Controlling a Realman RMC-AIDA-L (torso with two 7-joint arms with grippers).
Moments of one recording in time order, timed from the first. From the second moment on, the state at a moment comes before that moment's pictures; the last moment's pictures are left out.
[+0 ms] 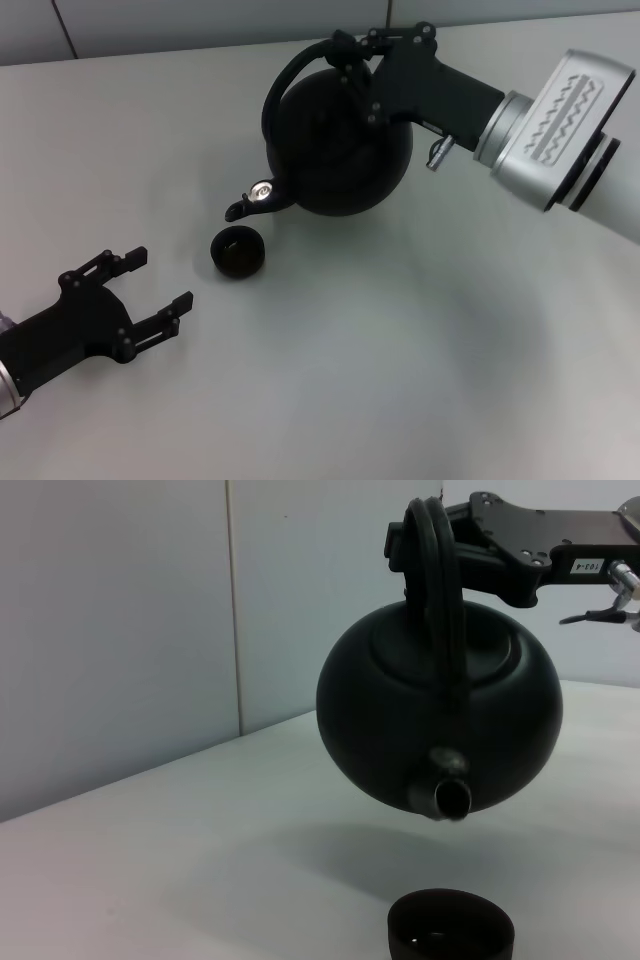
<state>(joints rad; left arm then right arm) -0.26 -2.06 1.18 0.44 1.34 1.25 -0.76 0.74 2.09 -0.44 -0.07 -1.59 -1.27 0.16</state>
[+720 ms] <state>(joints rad) -0.25 -2.07 1.18 0.45 1.34 1.25 -0.75 0.56 2.08 -0.36 -0.15 -1.49 -1.26 0.54</state>
